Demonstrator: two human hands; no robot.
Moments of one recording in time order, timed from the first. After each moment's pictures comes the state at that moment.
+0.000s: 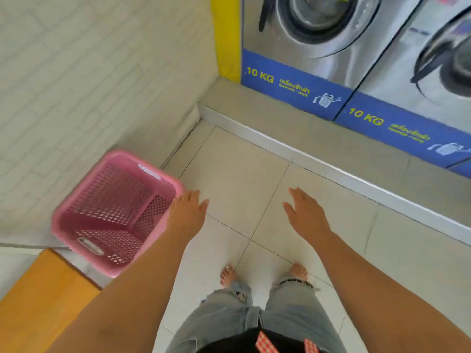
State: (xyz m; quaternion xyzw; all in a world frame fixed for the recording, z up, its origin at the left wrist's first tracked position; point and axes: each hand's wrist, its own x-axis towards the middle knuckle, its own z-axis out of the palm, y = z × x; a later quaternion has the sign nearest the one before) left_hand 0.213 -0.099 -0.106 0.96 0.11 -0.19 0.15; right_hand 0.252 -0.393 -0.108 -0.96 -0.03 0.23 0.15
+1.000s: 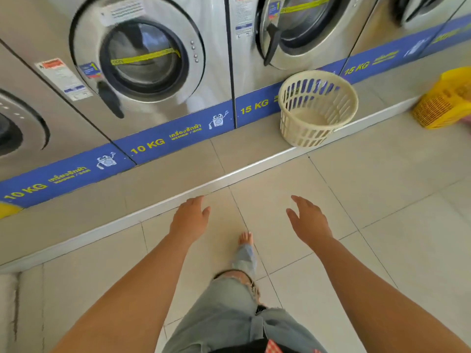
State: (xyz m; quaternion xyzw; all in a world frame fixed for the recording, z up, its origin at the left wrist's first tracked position) left_hand 0.313 -0.742 -0.100 0.92 -0.27 -0.28 0.08; right_hand 0.098 -0.944 -0.112 -0.85 0.43 0.09 0.28
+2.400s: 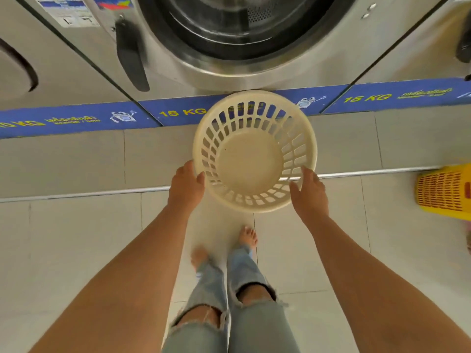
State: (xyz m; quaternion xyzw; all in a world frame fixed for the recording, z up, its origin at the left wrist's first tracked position) left_hand 0.401 -1.409 -0.244 0.93 0.01 -0.30 0.21; right_hand 0.258 -1.648 -0.246 -0.85 0.41 0.15 0.30
